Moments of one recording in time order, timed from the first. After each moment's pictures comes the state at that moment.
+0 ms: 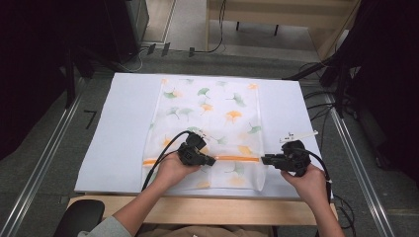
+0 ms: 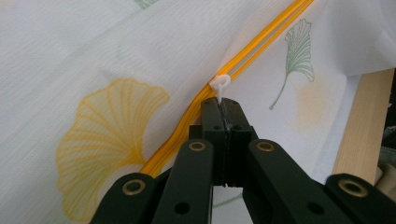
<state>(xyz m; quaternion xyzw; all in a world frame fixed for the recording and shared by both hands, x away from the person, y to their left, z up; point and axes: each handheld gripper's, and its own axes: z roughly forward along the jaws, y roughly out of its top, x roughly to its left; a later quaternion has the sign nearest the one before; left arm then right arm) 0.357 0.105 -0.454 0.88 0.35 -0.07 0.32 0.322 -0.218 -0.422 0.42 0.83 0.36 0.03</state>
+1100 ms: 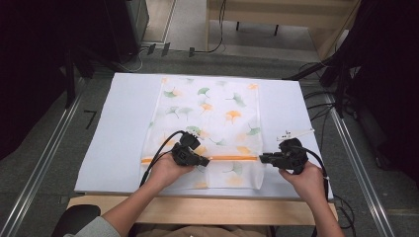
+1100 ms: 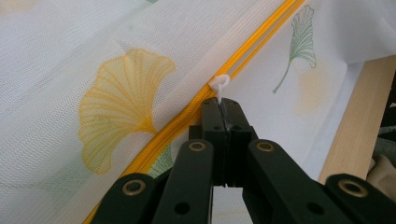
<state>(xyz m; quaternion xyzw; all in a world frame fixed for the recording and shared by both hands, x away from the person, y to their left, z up) 0.353 0.118 -0.446 0.88 0.37 -0.08 0.30 0.328 -0.213 -0.422 0.42 0.83 0.36 0.02</state>
